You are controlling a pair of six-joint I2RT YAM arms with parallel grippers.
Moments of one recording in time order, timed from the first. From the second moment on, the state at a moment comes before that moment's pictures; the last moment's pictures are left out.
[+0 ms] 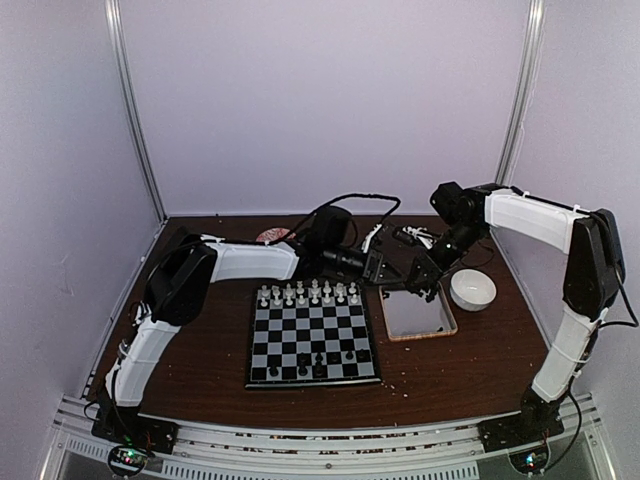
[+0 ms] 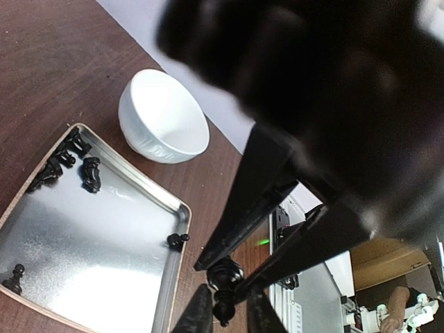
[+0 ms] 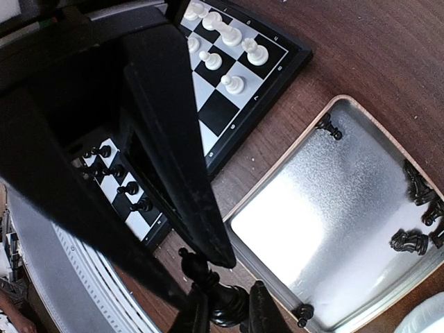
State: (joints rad) left arm -0.87 2.42 1.88 0.19 0.88 -0.65; right arm 0.37 1.78 1.46 -1.03 -0.54 -0.28
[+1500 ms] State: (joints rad) left arm -0.85 2.42 1.78 0.44 0.91 -0.80; right arm 0.33 1.70 1.37 -1.02 -0.57 -0.46
